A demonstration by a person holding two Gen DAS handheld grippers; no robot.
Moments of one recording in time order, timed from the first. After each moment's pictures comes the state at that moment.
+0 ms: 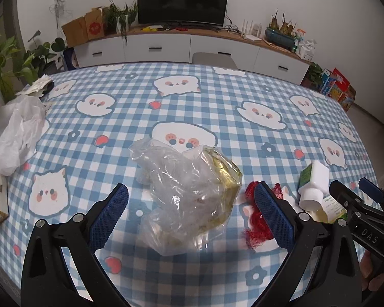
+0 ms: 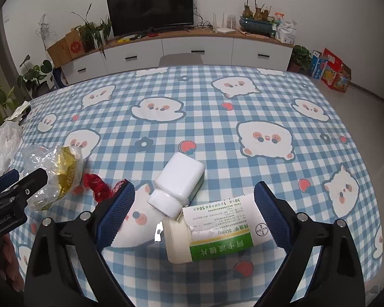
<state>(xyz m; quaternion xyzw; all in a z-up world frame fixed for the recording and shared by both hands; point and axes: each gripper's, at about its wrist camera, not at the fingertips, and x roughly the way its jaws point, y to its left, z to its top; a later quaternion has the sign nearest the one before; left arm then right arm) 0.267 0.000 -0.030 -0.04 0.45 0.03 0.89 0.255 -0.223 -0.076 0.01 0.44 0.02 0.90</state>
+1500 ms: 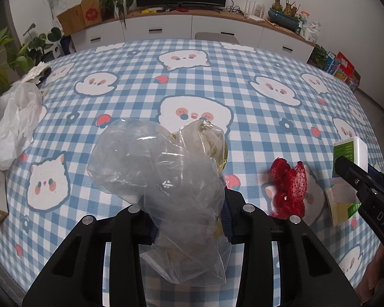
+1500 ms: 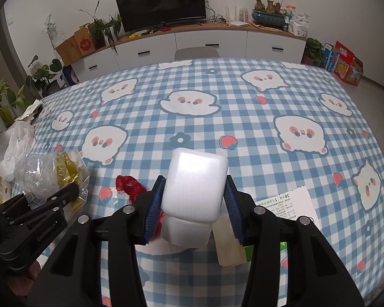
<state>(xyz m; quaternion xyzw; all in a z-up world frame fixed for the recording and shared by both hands) 0.262 0.015 -0.048 -0.04 0.49 0.03 0.87 0.243 -0.180 -0.071 0.03 0.44 0.05 0.90</state>
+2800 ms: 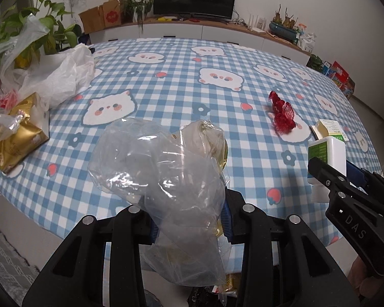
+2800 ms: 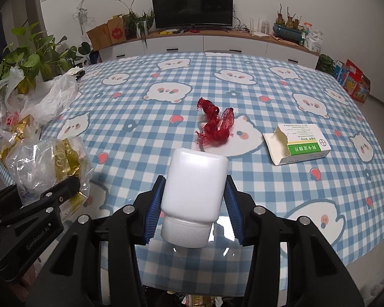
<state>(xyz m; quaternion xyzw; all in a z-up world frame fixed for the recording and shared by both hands) 0.086 0.060 -0.038 -0.05 0.46 0.04 0.88 0.088 -0.112 -0.075 -0.01 0.42 0.10 0.90</state>
